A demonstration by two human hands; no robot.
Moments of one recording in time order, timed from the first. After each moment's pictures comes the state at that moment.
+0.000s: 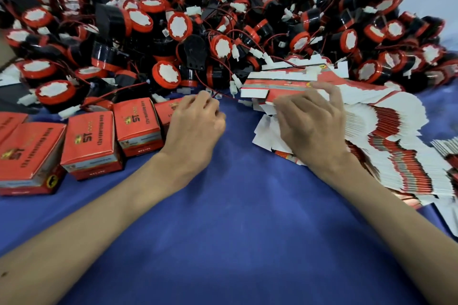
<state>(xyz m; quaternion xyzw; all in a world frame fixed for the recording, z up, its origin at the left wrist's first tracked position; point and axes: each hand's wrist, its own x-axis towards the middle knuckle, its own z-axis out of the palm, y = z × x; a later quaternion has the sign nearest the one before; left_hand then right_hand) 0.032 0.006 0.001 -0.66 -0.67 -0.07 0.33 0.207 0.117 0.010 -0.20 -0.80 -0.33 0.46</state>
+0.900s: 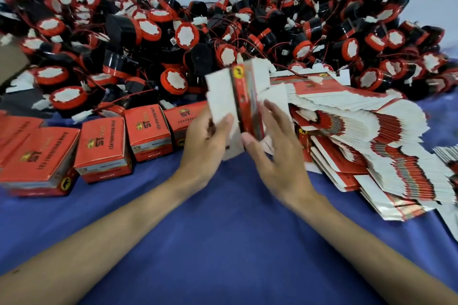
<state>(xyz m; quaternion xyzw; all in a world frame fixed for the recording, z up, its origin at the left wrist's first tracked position) 0.051 0.006 -0.012 -0.46 -0.53 -0.69 -0.20 0.181 0.053 -0.013 -0.30 -0.83 0.21 0.41</state>
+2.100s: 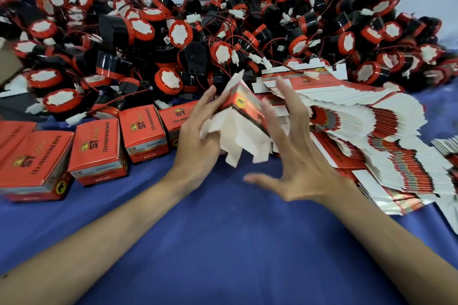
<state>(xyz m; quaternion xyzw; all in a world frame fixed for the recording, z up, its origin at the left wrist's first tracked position) 0.043 0.006 -0.017 -0.50 -0.55 -0.64 -0.18 0.208 0.082 -0.006 -0.12 -0.92 0.01 0.37</state>
